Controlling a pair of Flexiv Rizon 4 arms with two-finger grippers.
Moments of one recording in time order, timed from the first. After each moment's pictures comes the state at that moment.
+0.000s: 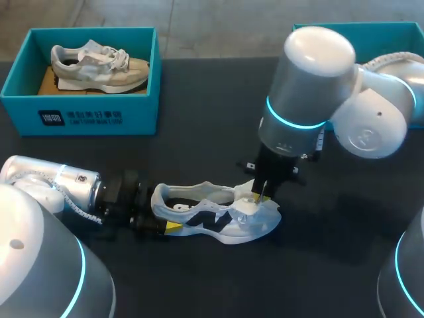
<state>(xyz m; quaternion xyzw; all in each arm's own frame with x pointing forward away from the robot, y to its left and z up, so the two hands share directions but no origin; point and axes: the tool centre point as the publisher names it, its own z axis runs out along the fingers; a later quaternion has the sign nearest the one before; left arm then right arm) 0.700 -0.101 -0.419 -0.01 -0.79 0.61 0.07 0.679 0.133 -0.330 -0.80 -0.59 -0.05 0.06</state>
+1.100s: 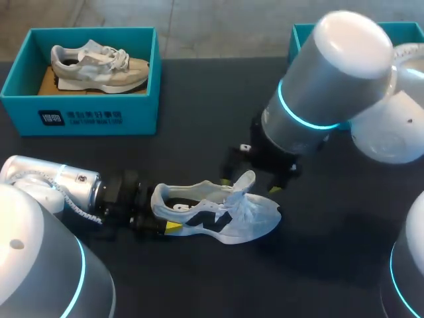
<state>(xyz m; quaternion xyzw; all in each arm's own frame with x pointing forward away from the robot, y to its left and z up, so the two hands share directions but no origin) 0.700 -0.101 -0.419 -0.01 -0.79 0.61 0.07 0.660 0.170 -0.248 -0.70 -0.70 -0.15 0.04</state>
